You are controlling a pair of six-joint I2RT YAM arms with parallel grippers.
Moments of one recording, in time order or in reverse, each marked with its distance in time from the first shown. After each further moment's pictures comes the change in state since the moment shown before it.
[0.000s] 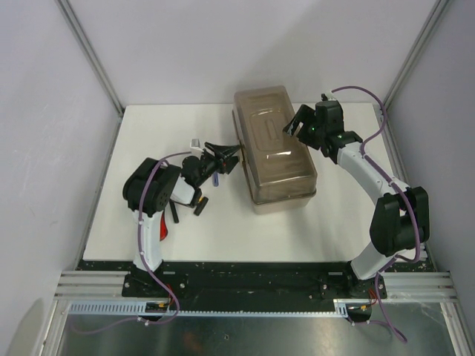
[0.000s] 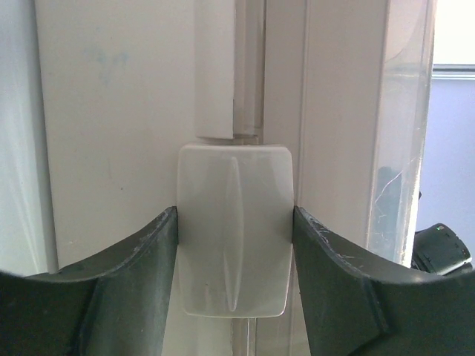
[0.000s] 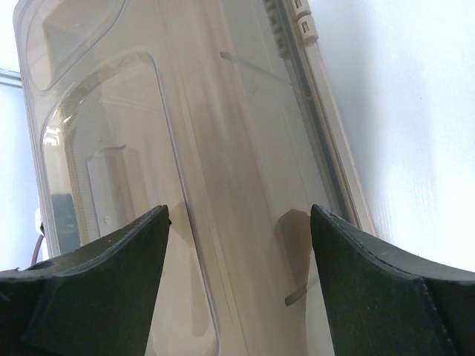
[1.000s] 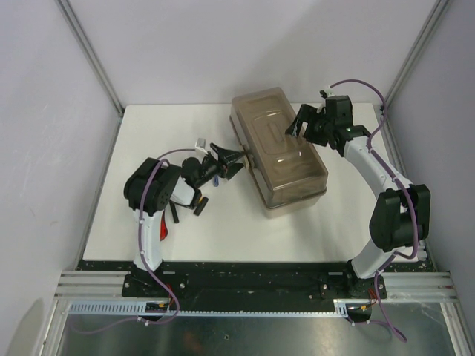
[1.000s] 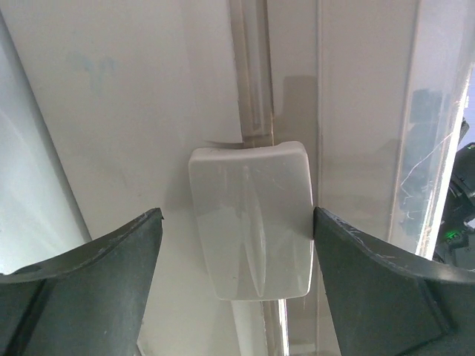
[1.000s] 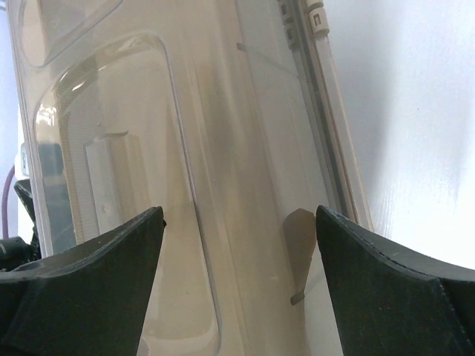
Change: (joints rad) left arm 0.004 0.019 -0.011 0.032 0.154 0.140; right arm -0.083 0.033 0.076 -0.103 -0.213 -0.216
